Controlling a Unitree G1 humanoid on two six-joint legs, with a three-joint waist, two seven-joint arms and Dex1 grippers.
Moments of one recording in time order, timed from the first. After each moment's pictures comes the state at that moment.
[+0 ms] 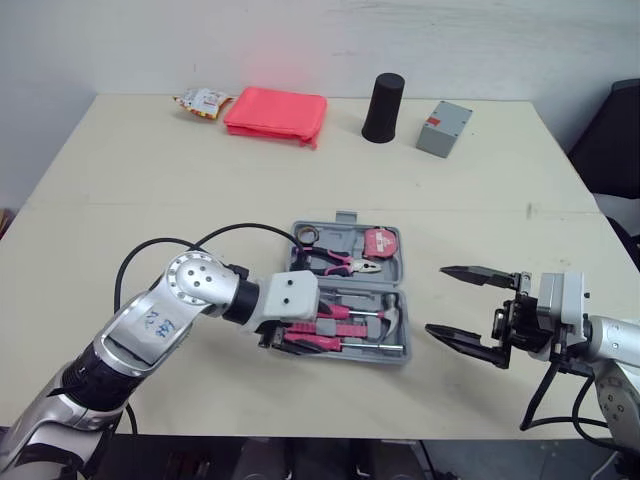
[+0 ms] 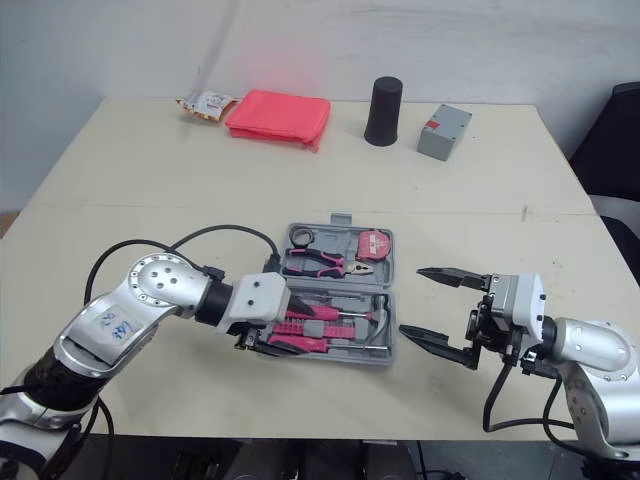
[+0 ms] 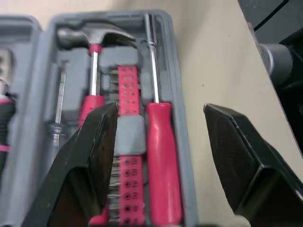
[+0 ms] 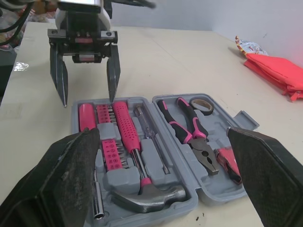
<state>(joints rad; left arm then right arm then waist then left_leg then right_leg) -0.52 0.75 -0.33 -0.45 -0.28 0.54 -1.09 0.03 -0.74 -0.27 -0.35 0.62 0.09 1.16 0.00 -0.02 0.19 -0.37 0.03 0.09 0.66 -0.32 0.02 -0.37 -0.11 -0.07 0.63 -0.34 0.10</state>
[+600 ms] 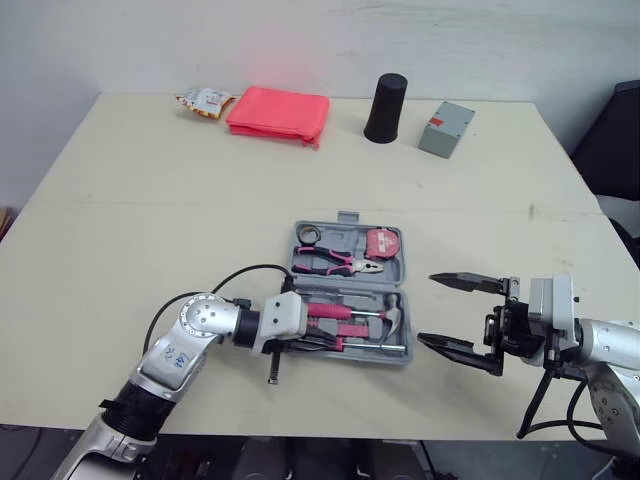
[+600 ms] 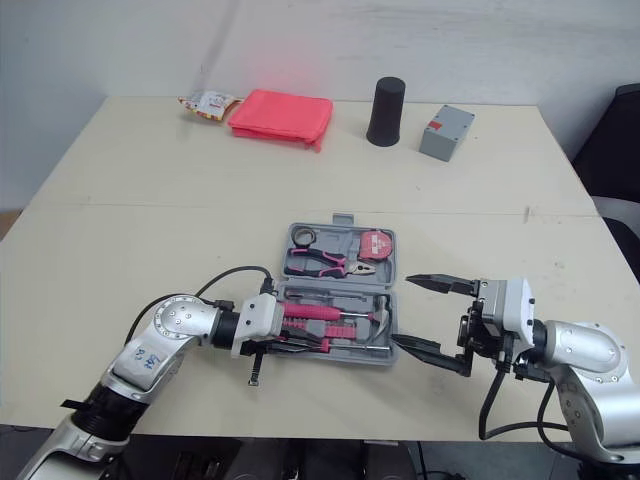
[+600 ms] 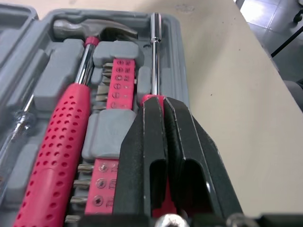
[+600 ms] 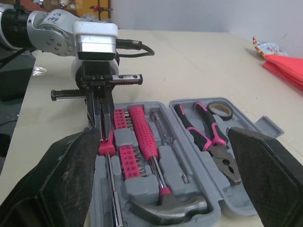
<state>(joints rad) -0.32 0.57 -0.32 -0.18 -0.22 0.21 -1.08 0.06 -0.73 -0.24 -0.39 0.63 0.11 1.16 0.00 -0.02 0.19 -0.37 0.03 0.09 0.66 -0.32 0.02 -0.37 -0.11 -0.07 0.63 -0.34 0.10</state>
